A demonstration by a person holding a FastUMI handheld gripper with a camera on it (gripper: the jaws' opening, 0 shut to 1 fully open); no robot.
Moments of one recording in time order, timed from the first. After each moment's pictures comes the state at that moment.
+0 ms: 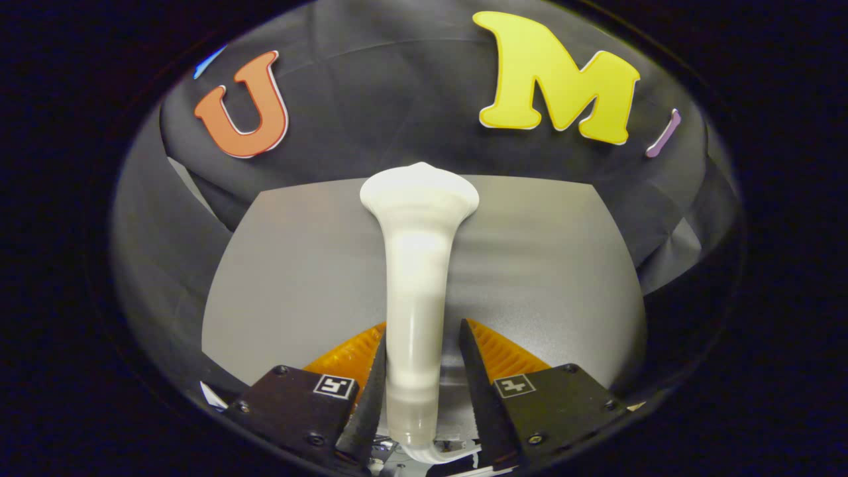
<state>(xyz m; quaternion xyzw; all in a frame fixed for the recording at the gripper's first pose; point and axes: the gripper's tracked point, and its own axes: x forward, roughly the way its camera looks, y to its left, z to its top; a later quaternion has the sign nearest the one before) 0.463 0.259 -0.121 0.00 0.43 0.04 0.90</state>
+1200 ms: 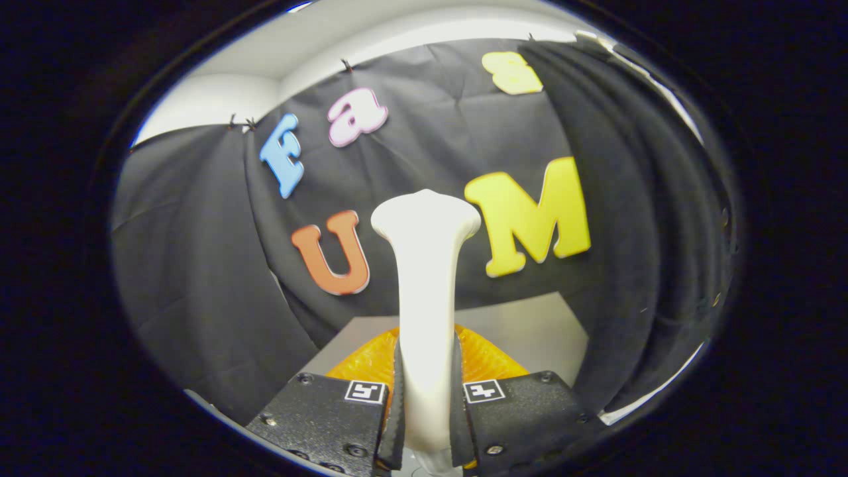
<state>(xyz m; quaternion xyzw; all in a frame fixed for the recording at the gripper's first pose) 0.311 0.209 0.059 0.11 0.01 0.15 0.98</state>
